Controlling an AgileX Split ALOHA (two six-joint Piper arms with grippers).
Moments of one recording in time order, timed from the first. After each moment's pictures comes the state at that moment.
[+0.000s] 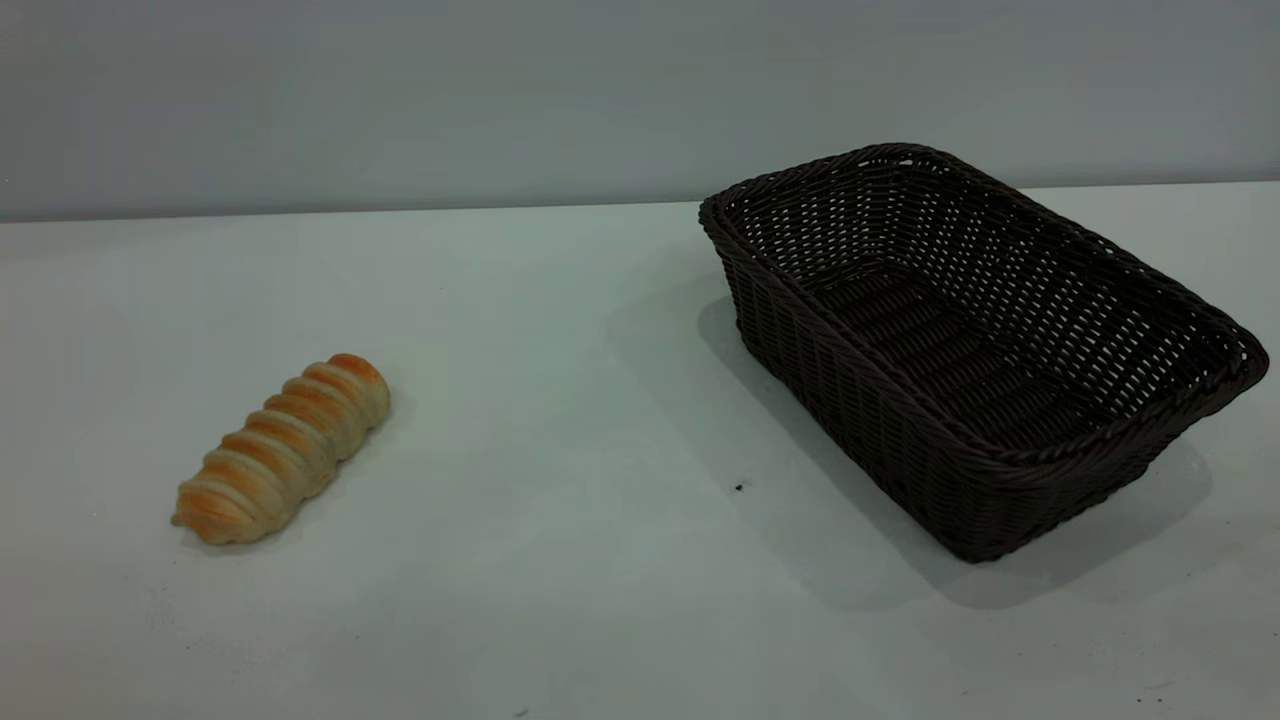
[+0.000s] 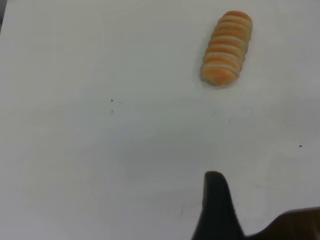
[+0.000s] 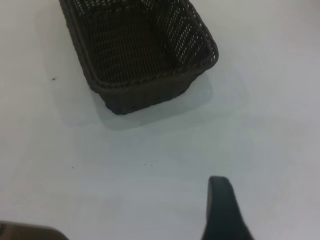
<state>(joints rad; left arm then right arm) -0.09 -0.02 -0.48 0.05 1.13 0.01 0.01 -0.02 -0.47 0.09 1.14 -0.13</state>
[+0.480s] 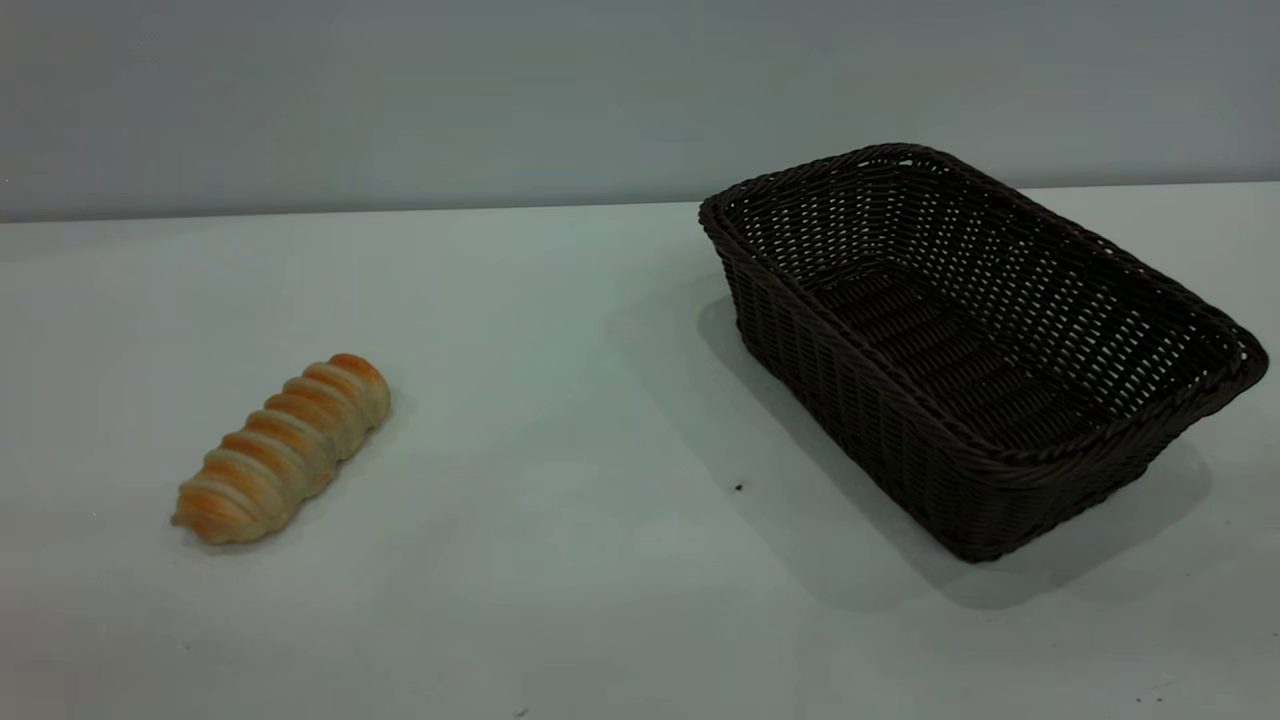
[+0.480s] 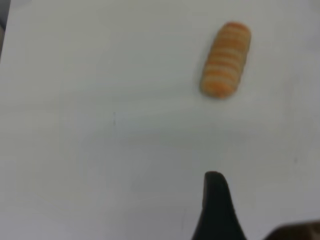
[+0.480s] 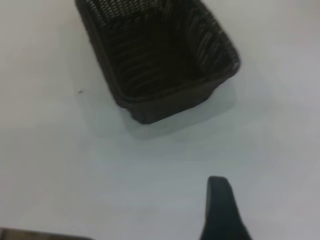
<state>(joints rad) -0.09 0.20 -0.60 0.05 1.05 0.00 0.01 0.18 -0.52 0.17 1.05 -0.09</state>
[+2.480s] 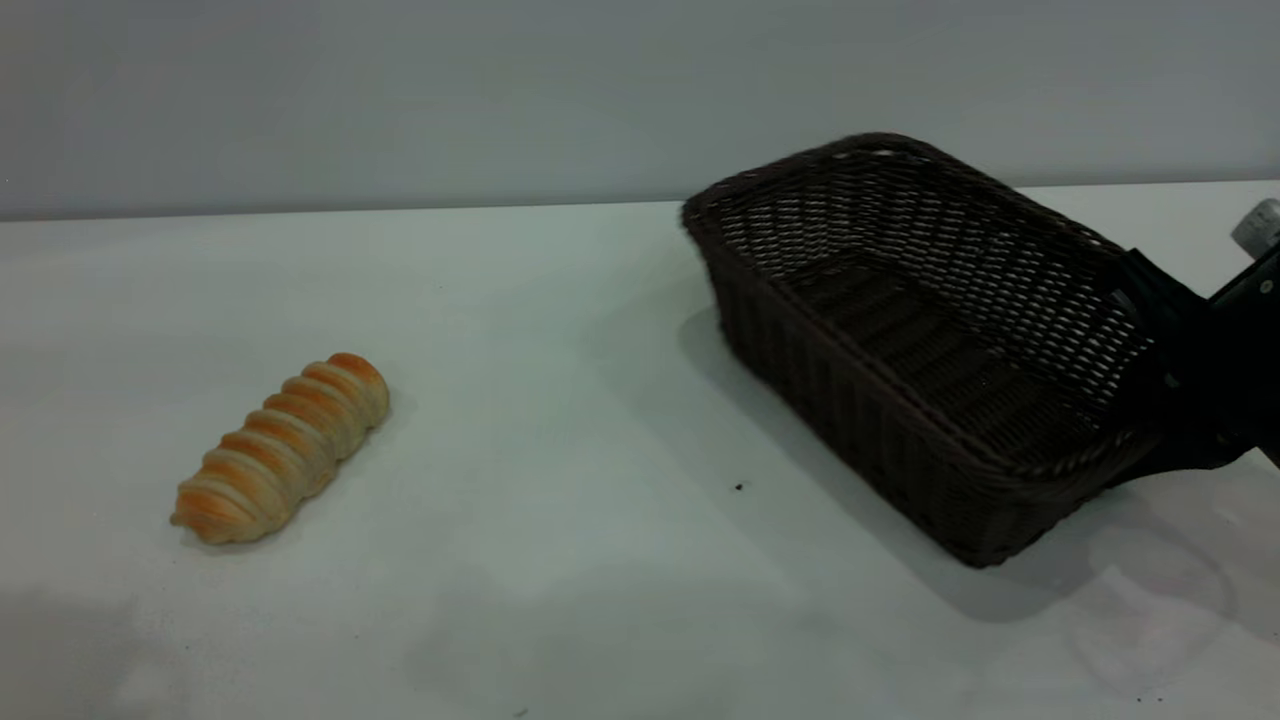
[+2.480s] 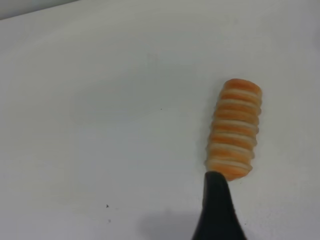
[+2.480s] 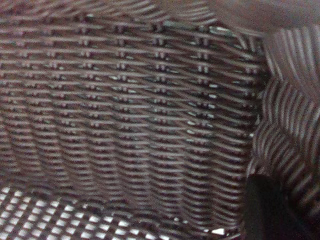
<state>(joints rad) -0.09 1.02 -0.77 0.03 0.51 0.09 0.01 2.03 -0.85 1.16 0.33 -0.16</state>
